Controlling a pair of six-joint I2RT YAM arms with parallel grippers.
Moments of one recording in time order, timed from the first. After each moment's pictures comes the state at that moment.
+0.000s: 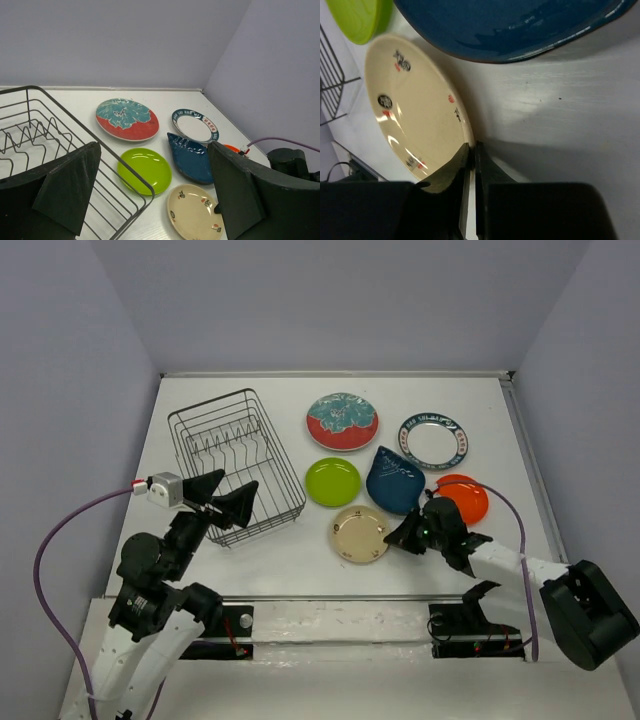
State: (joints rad) left arm -0.49 0.23 0.60 -0.16 -0.02 -0.35; right arm 0.50 1.08 0.24 0.12 -0.21 0.92
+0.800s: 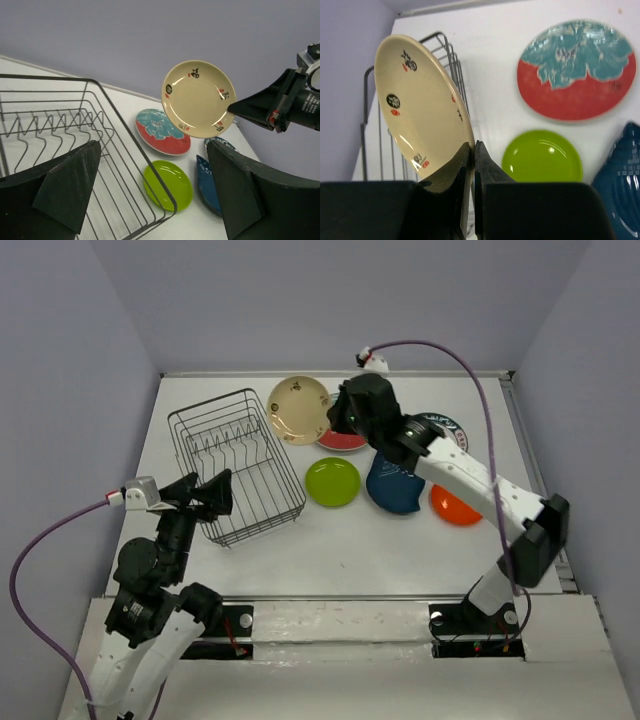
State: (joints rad) left arm -0.48 0.19 0.61 -0.21 -0.30 -0.42; right arm 0.76 1.50 1.50 -0.38 0.33 0.62
